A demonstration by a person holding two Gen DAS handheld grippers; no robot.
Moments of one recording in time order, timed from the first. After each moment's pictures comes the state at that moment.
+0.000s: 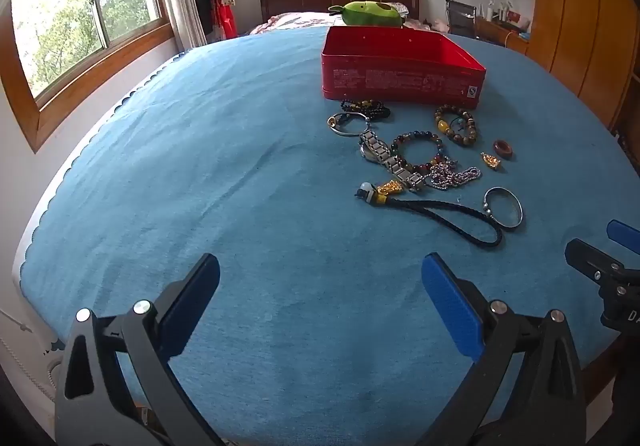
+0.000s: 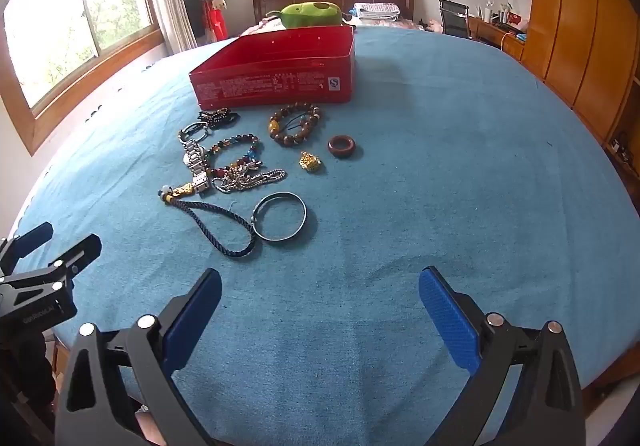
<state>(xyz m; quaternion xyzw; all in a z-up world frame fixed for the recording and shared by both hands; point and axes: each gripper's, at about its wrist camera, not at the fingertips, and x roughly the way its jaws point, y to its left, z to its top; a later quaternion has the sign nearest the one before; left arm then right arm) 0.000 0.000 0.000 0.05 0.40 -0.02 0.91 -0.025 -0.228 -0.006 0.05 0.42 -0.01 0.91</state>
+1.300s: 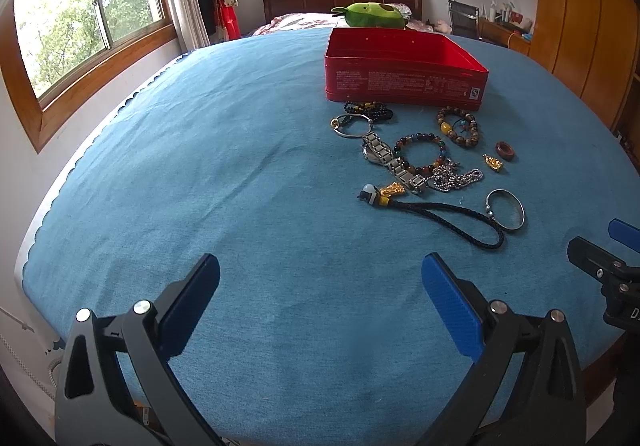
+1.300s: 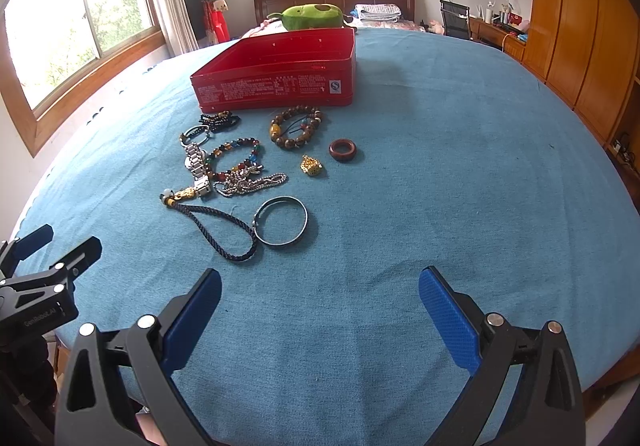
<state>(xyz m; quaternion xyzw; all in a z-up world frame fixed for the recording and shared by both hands) 0.000 0.002 0.003 0.05 0.40 -0.02 0.91 -0.023 -0.227 -0.005 0.05 0.42 -0.01 0.90</state>
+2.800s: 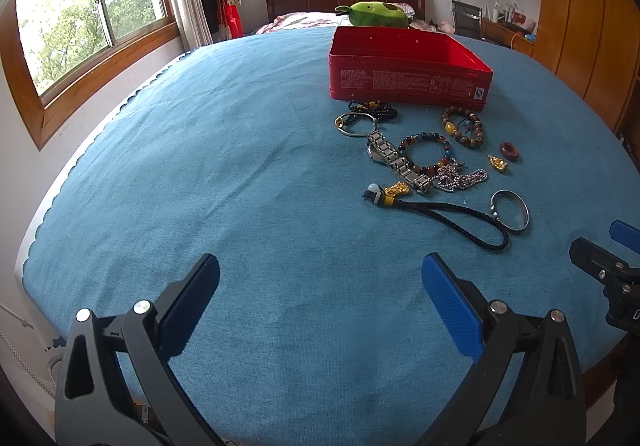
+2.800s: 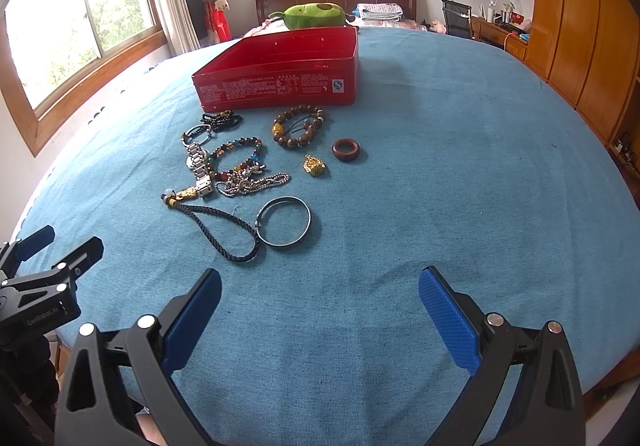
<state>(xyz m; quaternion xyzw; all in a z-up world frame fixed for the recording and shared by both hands) 0.002 0.006 0.001 0.05 0.40 -0.02 0.91 -0.021 -0.227 -0.006 0.06 0.42 -0.01 0.90</state>
